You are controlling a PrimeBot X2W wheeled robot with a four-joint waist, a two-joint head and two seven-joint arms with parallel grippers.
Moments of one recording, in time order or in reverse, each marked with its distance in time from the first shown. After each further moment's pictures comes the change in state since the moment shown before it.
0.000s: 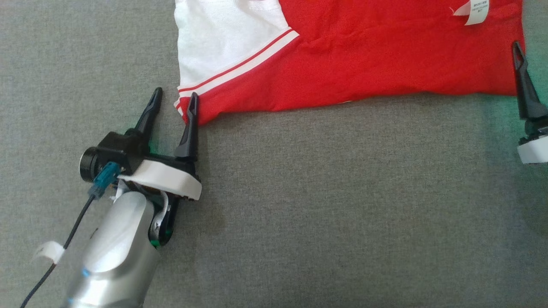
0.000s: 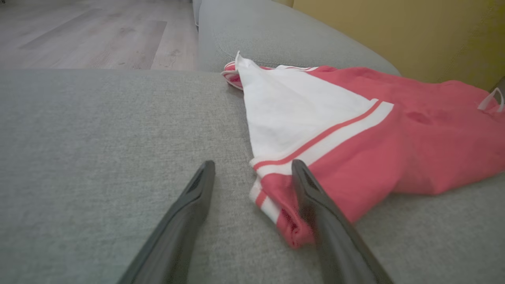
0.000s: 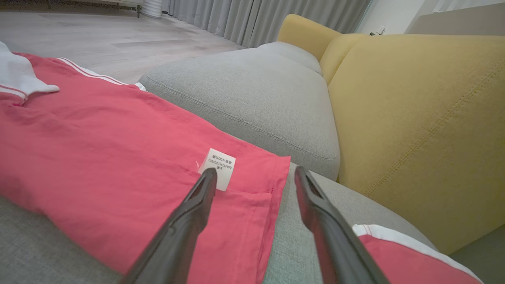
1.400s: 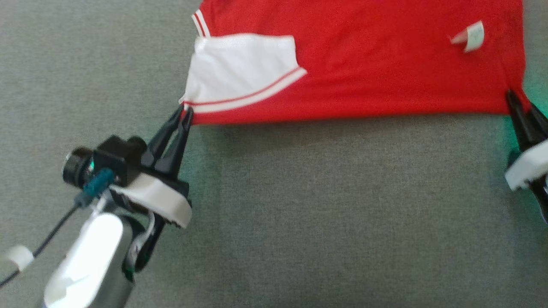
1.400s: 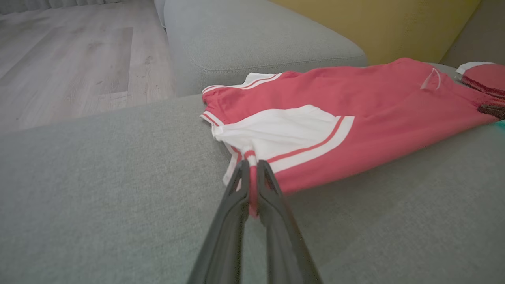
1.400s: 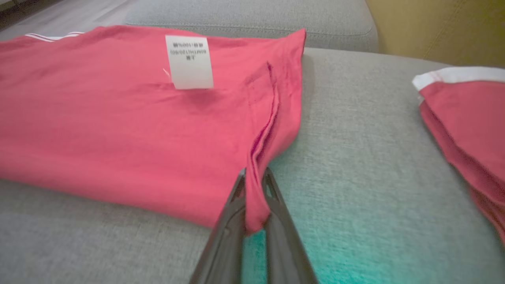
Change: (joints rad) left arm 0.118 0.194 -0.052 -0.426 0.008 0.046 0.318; right arm -0.079 -0.054 0.281 0.342 0.486 0.000 0.105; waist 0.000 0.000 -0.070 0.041
